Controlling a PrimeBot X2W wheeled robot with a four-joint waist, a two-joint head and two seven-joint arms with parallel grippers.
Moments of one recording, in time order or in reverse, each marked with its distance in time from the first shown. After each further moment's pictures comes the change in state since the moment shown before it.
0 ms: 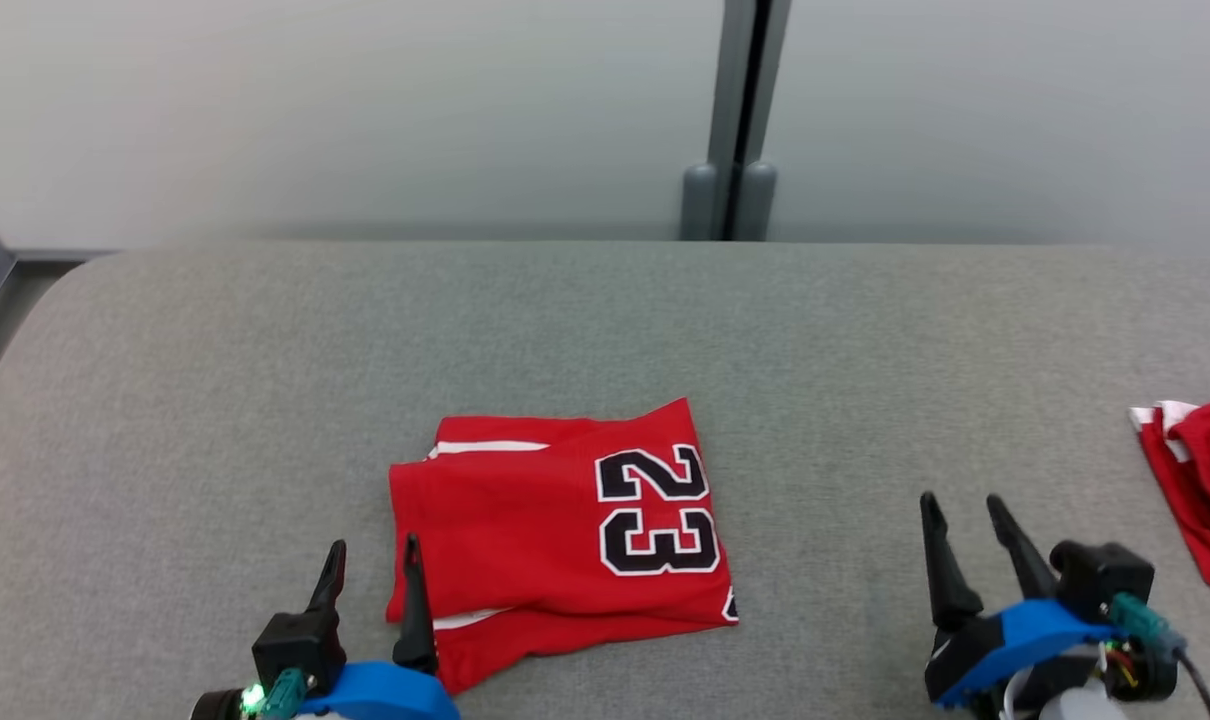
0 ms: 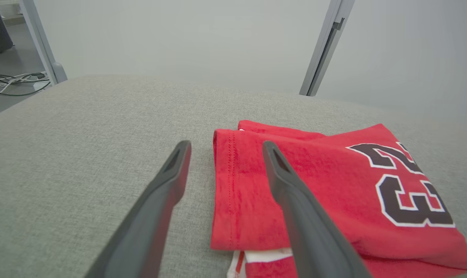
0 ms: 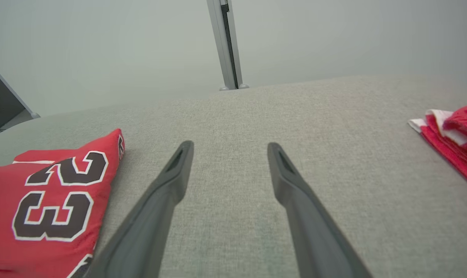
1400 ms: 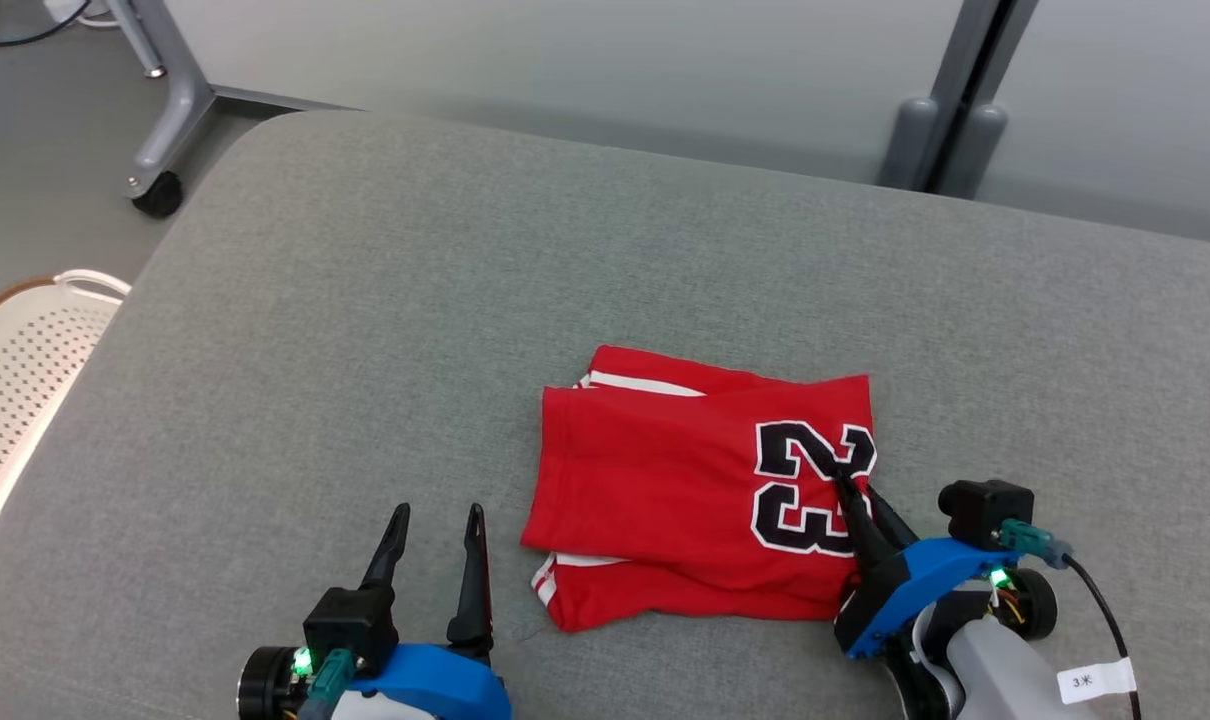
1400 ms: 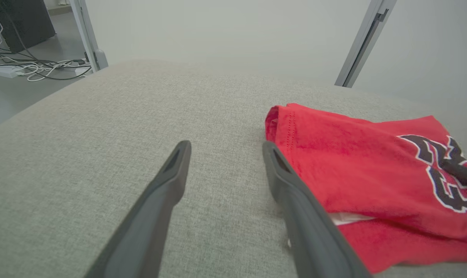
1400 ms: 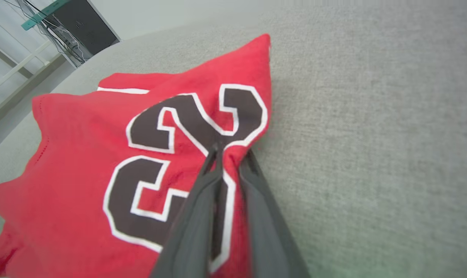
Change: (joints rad) left arm -0.014 0.002 -0.105 -0.064 -0.010 -0.021 0.000; right arm -0.224 0.004 0.269 0.344 0.229 0.000 -0.003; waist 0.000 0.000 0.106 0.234
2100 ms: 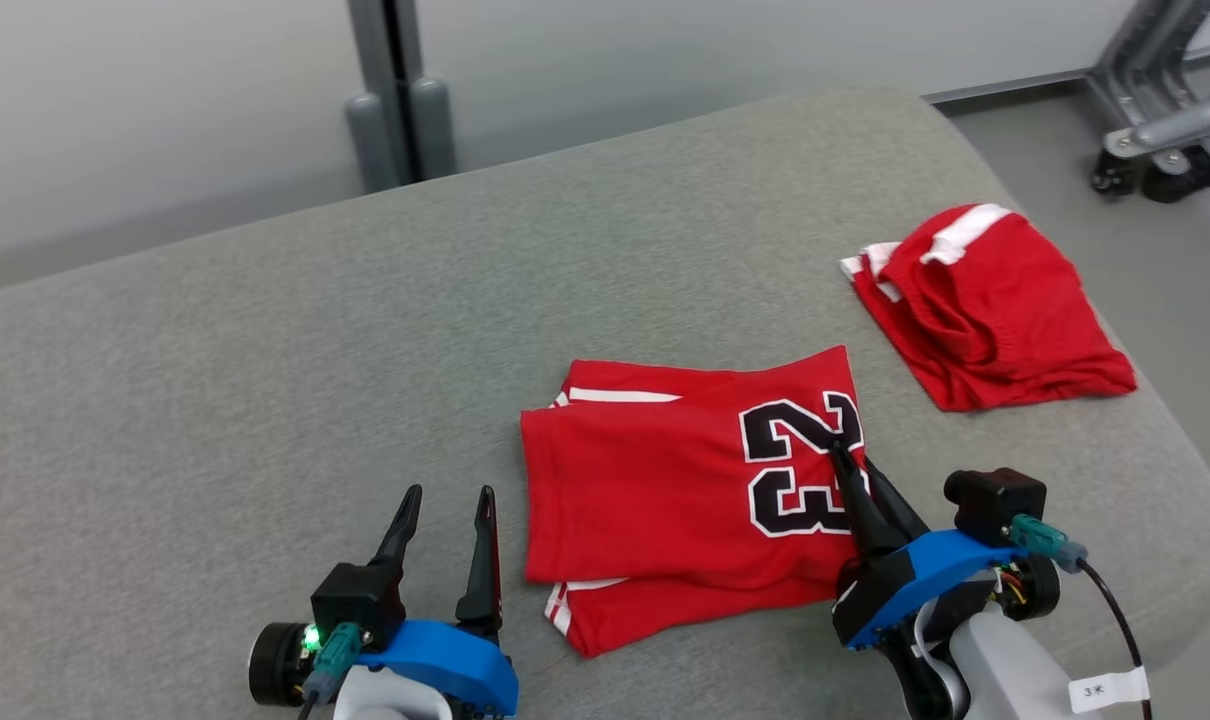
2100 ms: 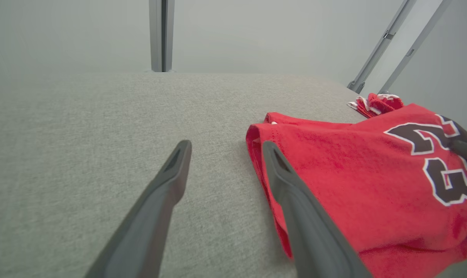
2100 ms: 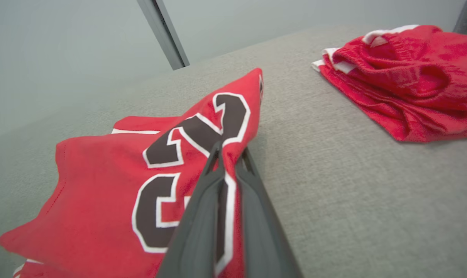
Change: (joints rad) left arm -0.048 -0.001 -0.019 0.038 -0.030 -0.013 0.000; right arm 0.059 -0.005 -0.003 -0.204 -0.018 0.000 0.003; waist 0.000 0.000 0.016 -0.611
